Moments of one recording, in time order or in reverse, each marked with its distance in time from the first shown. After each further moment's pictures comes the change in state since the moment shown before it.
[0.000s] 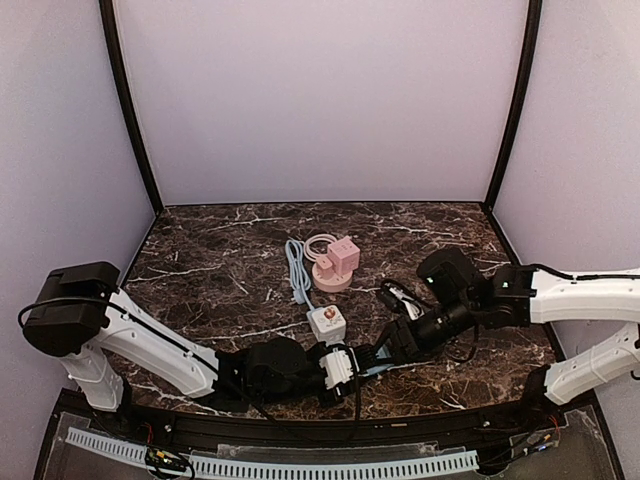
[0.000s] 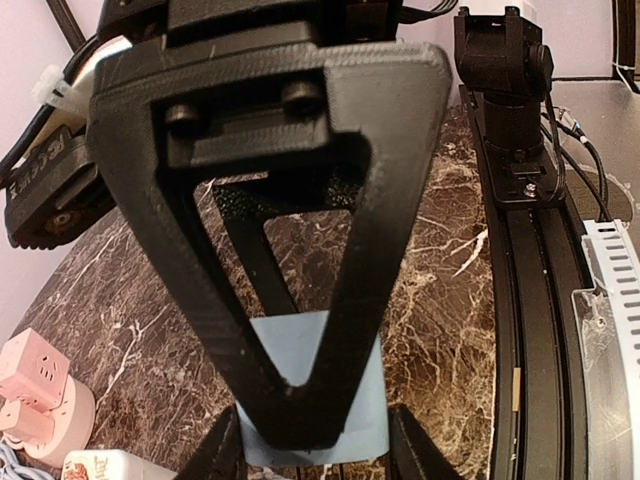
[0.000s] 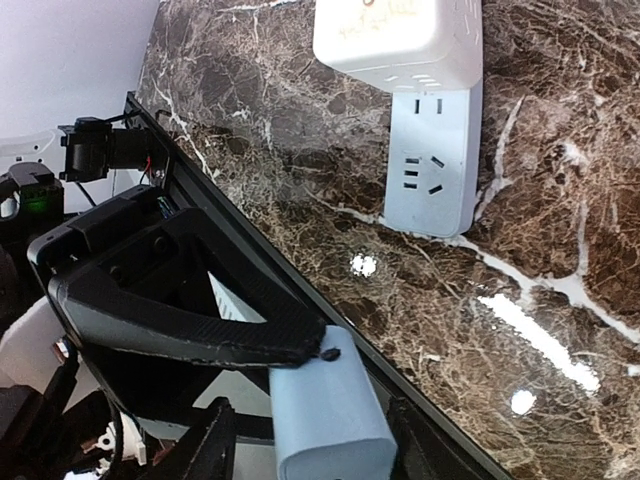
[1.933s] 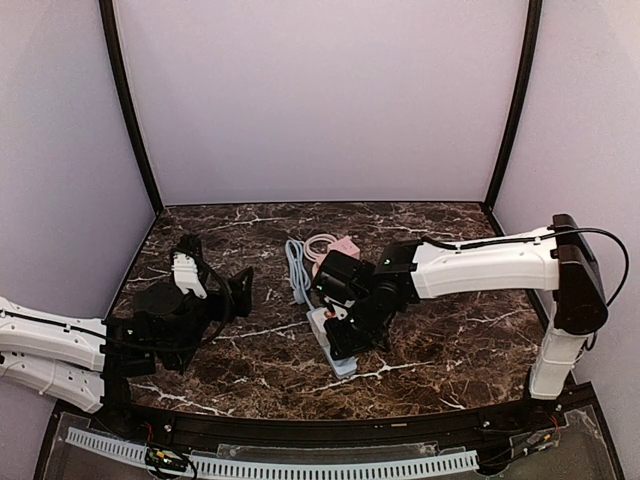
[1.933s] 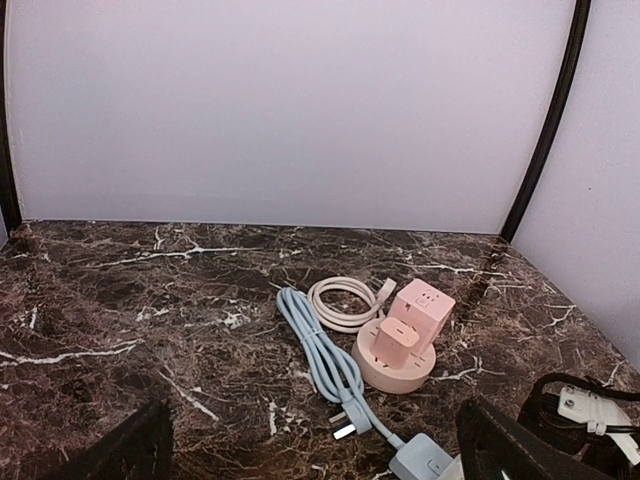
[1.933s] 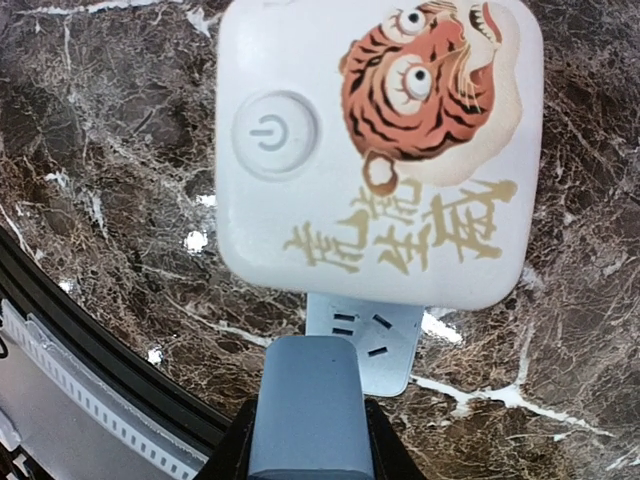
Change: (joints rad) left arm 0.251 -0.744 -0.314 -0.296 -0.641 -0.601; right arm 0.146 0.614 0.613 -0.401 0.380 -0.068
